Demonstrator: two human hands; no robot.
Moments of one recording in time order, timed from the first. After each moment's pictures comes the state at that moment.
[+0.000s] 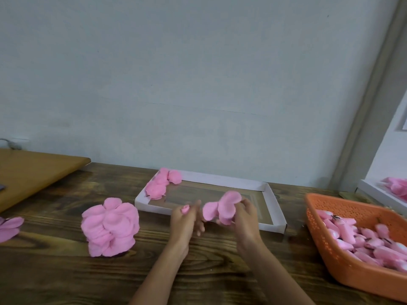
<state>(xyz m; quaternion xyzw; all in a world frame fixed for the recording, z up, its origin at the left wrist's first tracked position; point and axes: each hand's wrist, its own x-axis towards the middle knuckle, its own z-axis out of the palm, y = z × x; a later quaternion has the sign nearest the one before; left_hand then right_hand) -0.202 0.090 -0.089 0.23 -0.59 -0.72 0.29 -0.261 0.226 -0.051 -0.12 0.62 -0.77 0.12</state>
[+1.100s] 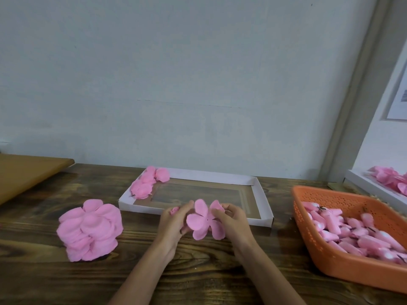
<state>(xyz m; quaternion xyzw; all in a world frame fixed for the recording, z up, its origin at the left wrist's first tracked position) -0.204 0.097 -0.090 0.21 -0.56 -0.77 0.25 -0.281 0.247 -0.076 -0.17 0.70 -0.67 0.15</state>
